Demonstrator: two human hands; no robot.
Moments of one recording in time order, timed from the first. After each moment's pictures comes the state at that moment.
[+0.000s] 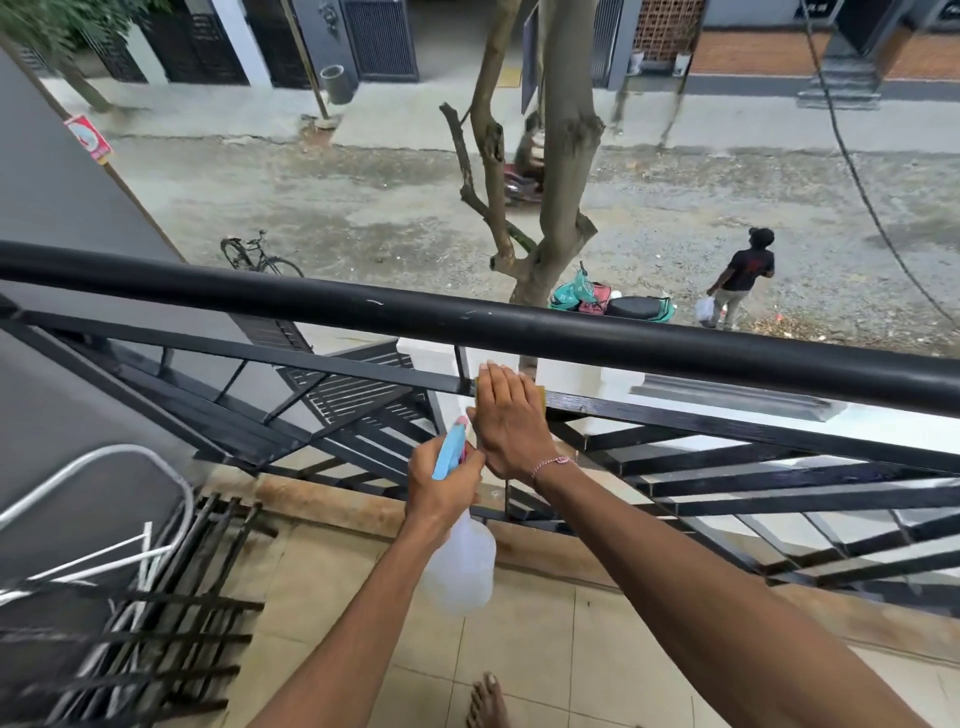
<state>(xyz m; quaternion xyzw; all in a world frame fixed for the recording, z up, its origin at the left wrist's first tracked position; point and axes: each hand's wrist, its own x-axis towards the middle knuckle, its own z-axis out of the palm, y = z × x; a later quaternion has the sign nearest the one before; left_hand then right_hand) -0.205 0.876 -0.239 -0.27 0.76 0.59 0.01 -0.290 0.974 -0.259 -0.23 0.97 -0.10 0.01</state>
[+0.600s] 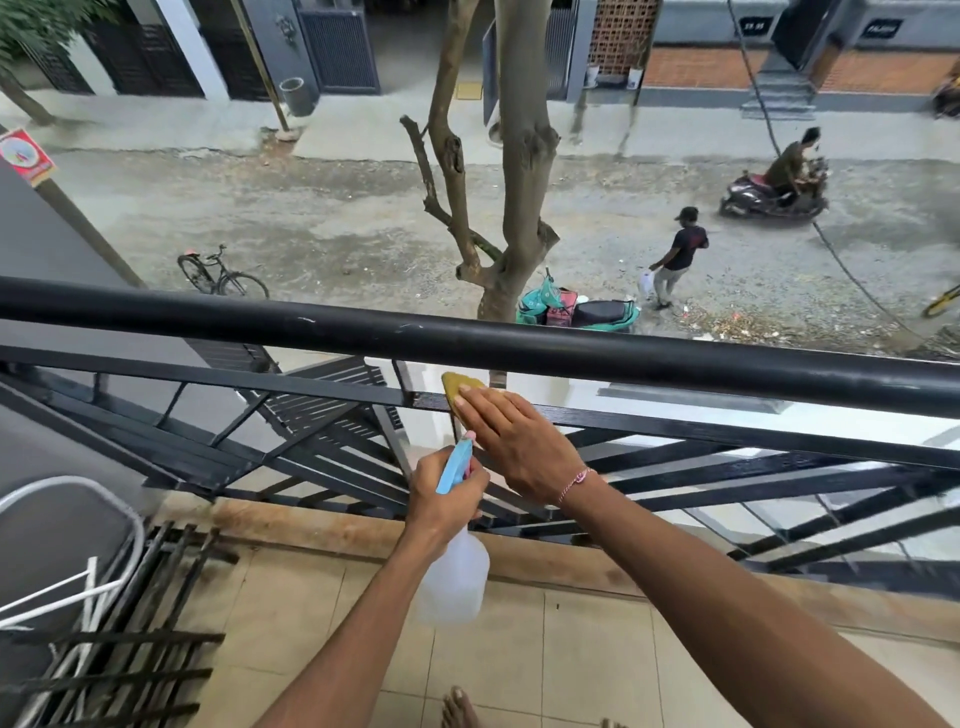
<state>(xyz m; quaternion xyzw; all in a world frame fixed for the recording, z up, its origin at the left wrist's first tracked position) -0.210 0.932 -0.244 -0.23 0.78 0.57 0.06 -0.289 1.073 -0.266 -0.39 0.92 0.02 -0.03</state>
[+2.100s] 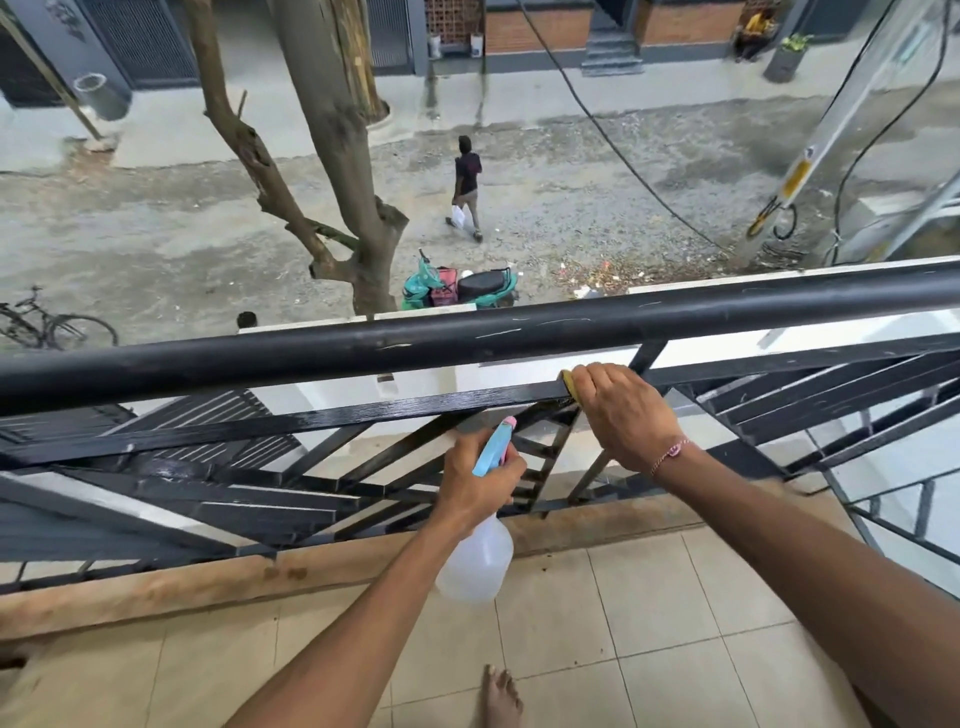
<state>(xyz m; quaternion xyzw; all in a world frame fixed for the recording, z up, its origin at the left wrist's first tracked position) -0.202 1.375 -0.253 -0.02 0.80 0.56 0.21 -0.221 1.592 -0.225 -0.12 0.99 0.11 -0.01</state>
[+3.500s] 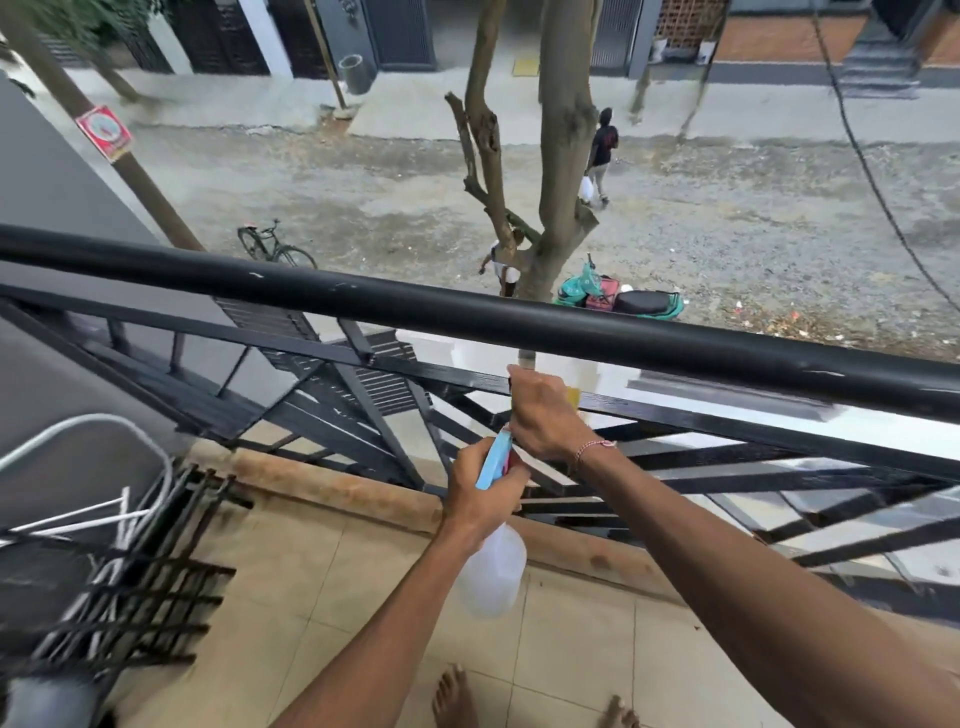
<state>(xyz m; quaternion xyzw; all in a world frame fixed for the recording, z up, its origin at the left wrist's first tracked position) -0.179 1.068 -0.243 -0.21 0.79 0.58 0.06 -0.285 1.167 -0.220 -0.24 0.95 -0.18 0.11</state>
